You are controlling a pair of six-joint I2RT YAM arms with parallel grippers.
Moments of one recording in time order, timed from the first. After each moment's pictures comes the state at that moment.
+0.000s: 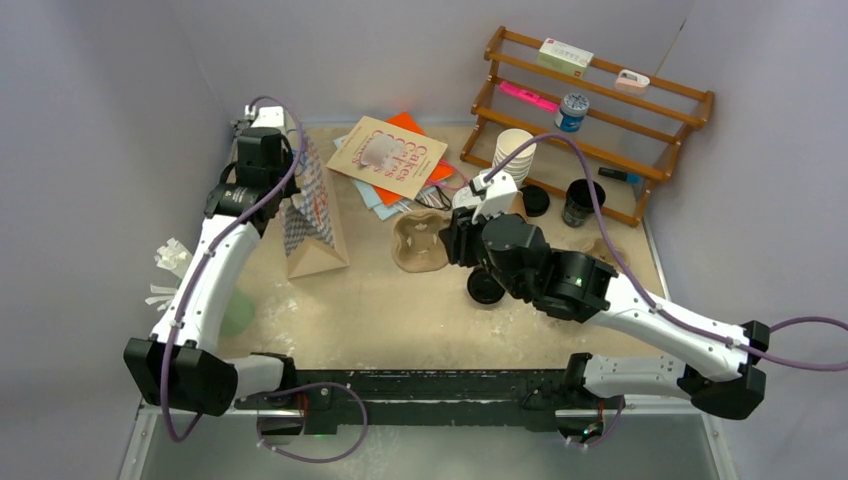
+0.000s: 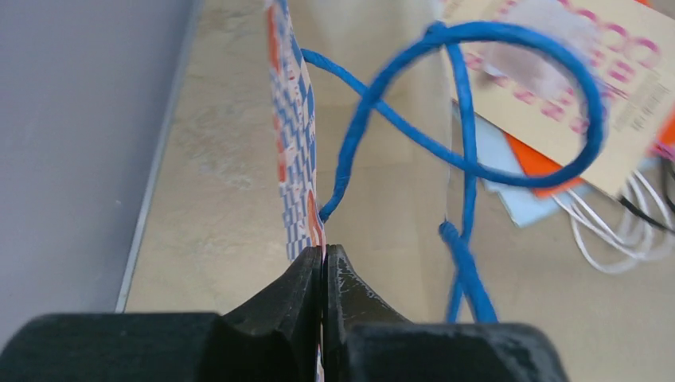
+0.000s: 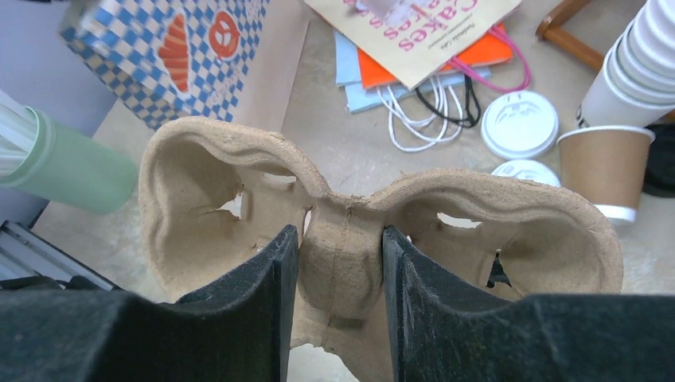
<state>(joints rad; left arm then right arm) -0.15 1.27 1.30 -0.62 -0.40 -0.17 1.12 1.09 1.20 -0.51 0.57 0.46</state>
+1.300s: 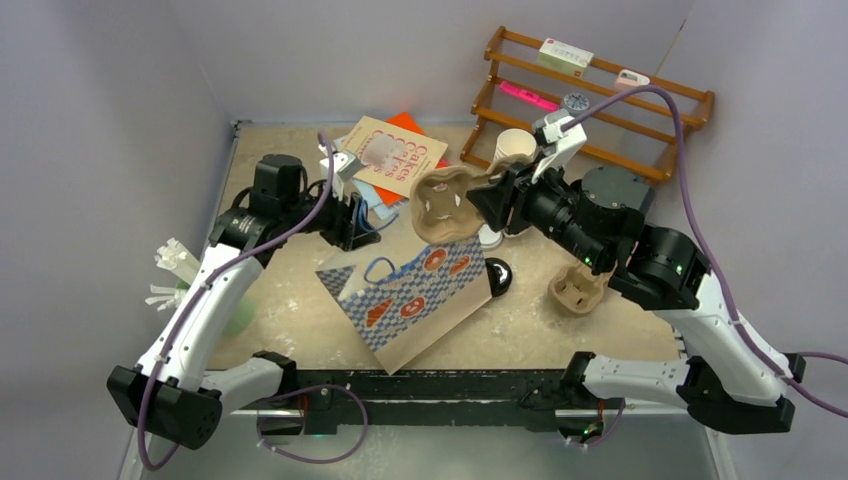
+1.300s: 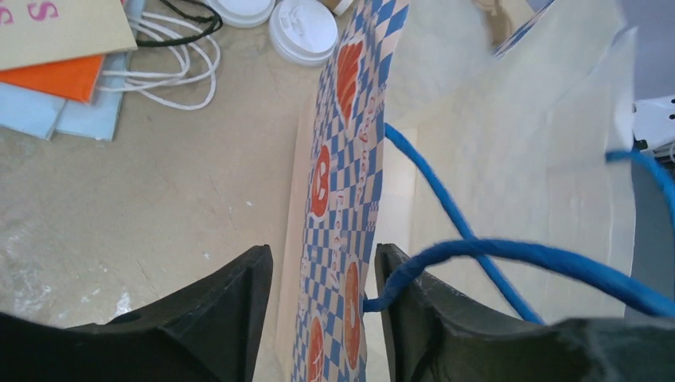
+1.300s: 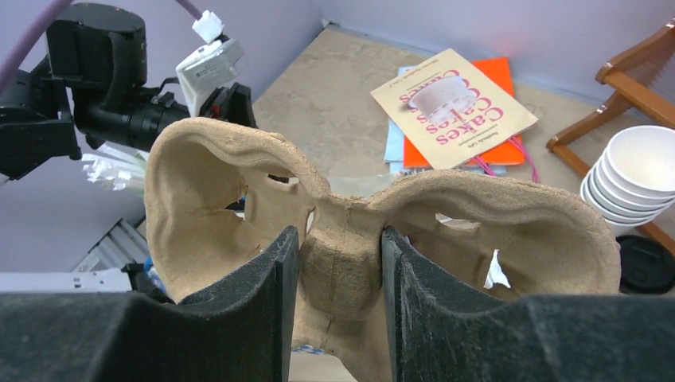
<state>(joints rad) -0.31 1.12 1.19 -0.72 0.65 -0.02 0.97 1.07 1.64 -0.73 0.28 0.29</state>
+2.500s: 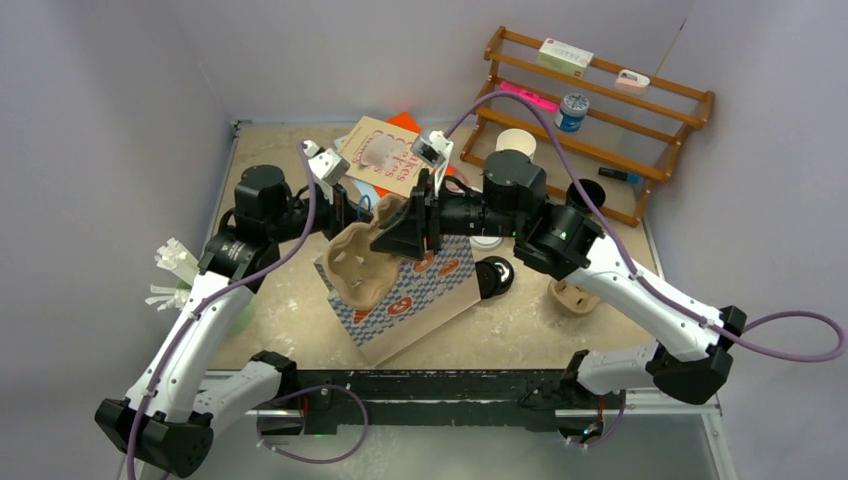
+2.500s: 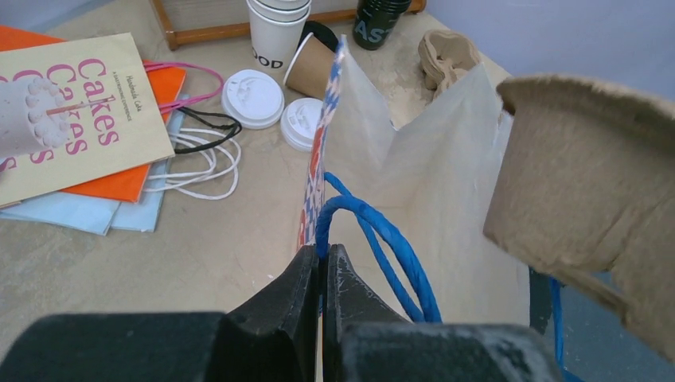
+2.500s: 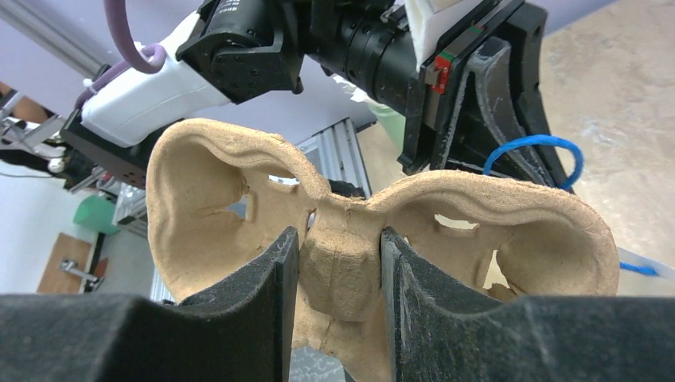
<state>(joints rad) -0.34 0.98 1.08 -0.44 0.64 -0.05 0.97 1.30 1.55 -0.38 -0.45 0.42</state>
